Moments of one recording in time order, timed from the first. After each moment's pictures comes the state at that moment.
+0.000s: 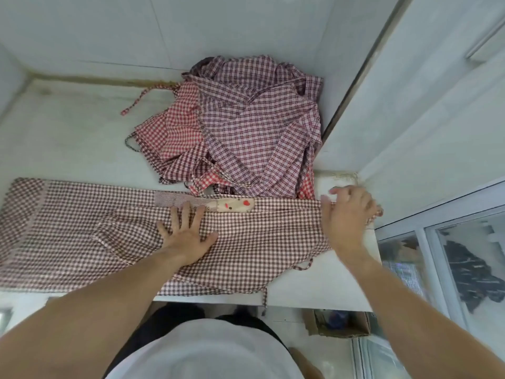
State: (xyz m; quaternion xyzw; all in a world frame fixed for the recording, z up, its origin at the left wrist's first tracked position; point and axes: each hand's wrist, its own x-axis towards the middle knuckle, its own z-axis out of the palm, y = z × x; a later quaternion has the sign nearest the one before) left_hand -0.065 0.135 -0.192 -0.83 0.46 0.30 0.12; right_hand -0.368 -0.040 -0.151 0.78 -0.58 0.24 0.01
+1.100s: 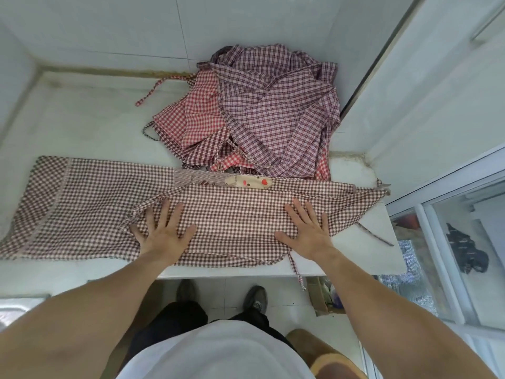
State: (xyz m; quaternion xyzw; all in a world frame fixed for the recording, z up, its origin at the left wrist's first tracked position) left_hand 0.015 0.234 -0.200 -0.87 0.44 0.23 0.07; right_hand -0.310 0.073 -0.193 0.83 -0.50 -0.16 -0.21
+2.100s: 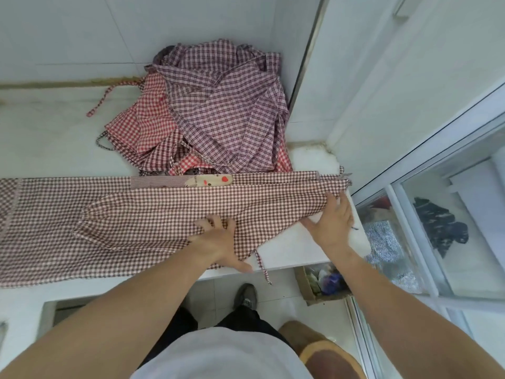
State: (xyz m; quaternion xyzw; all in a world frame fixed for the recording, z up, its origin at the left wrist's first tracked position) left_hand -0.163 0.137 -0.144 -0.69 0.56 0.35 0.30; right_hand -0.417 0.050 -0.179 0.68 -0.71 0.09 -0.17
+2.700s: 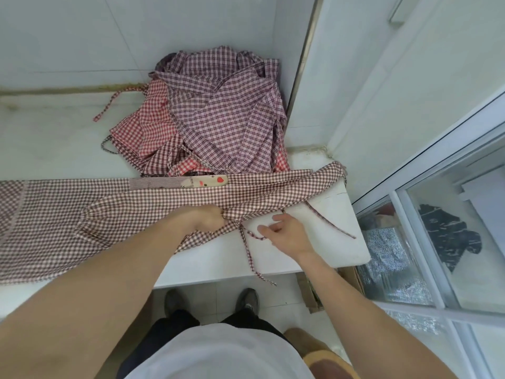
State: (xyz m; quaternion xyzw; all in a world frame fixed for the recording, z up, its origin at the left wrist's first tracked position) left_hand -0.122 0.087 -0.121 -0.71 0.50 0.47 0.18; right_hand -0.352 0.073 -0.165 0.61 -0.61 0.09 -0.50
